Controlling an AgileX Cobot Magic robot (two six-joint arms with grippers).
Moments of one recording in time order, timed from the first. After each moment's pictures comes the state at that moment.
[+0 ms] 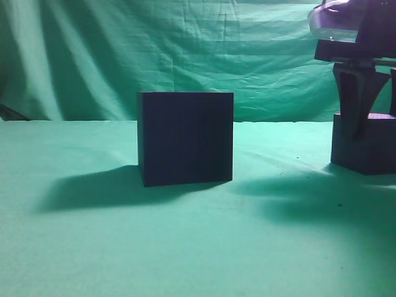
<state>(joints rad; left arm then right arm) -0.17 -0.02 0.02 0.09 0.36 -0.03 0.30 1.72 -1.06 0.07 0.79 -0.04</state>
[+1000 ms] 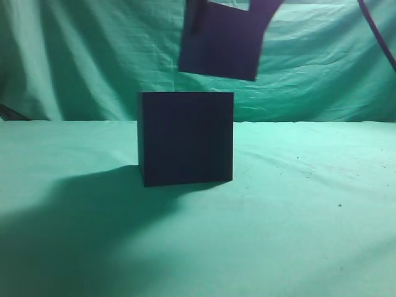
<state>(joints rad) -0.17 -0.02 0.02 0.09 0.36 -0.03 0.72 1.69 -1.39 0.08 1.05 0.19</state>
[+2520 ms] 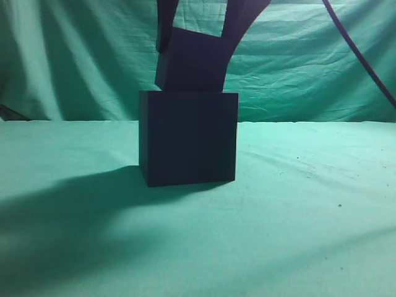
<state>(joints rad) -0.17 -0.02 0.02 0.09 0.36 -0.03 0.76 1.76 -1.40 0.03 0.93 0.38</state>
